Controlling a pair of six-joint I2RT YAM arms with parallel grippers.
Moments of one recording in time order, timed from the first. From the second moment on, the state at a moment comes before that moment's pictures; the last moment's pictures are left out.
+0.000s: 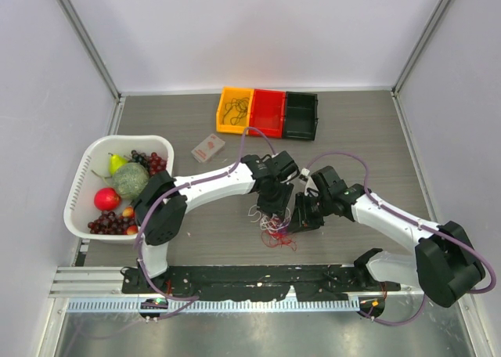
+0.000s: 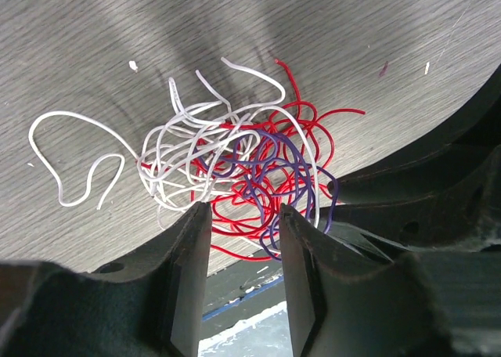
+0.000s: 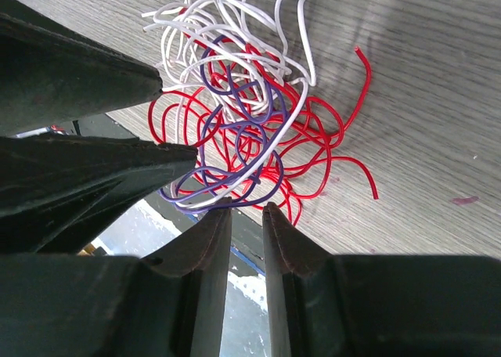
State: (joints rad) left arm -1.00 1.89 1.48 -0.80 0.13 -0.65; right arm 0.55 1.19 0.59 -0.48 -0.51 0.58
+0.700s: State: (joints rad) left arm -1.01 1.89 1.48 -0.81 0.14 -0.61; right arm 0.55 1.19 0.59 -0.48 -0.51 0.58
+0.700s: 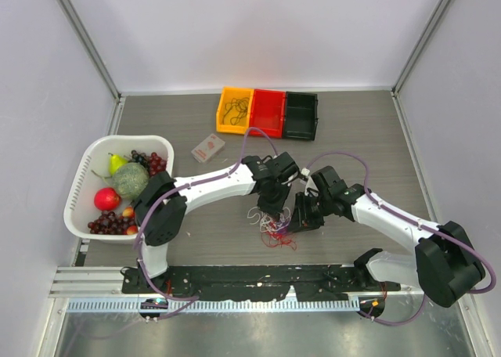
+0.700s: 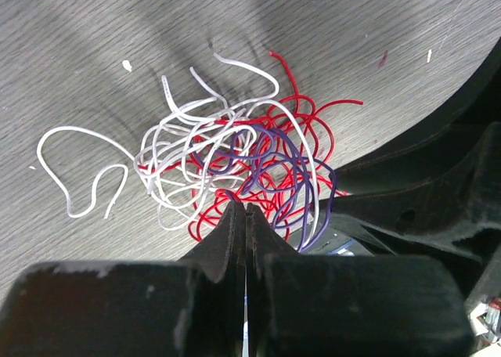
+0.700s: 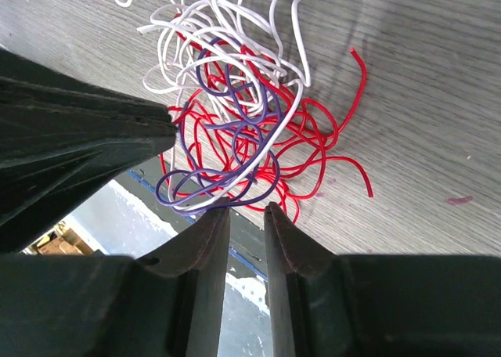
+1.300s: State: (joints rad) left arm -1.01 1.60 1.49 -0.83 0.01 -0.68; right arm 0.55 1.10 0.73 -0.52 -0.46 0.58
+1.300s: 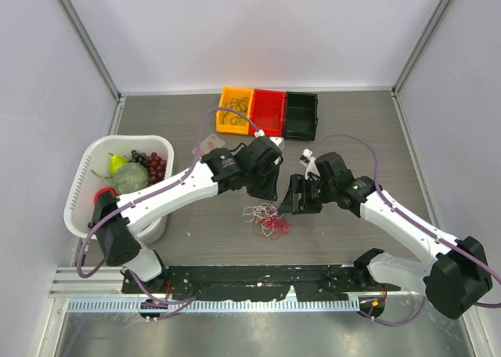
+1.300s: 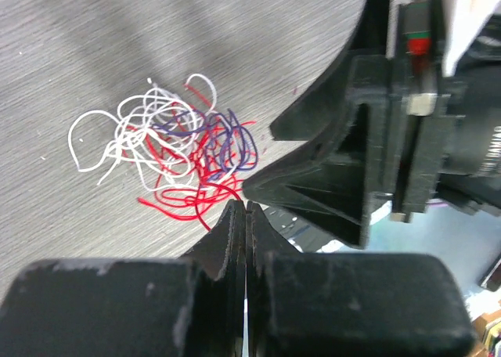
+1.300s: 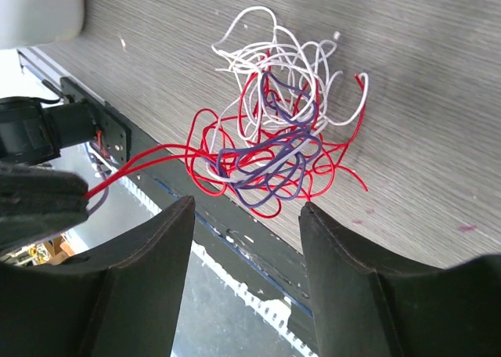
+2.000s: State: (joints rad) left arm -1.01 1.47 1.88 -0.77 -0.04 -0.78; right arm 0.64 1.37 0.64 -0.36 -0.26 0.75
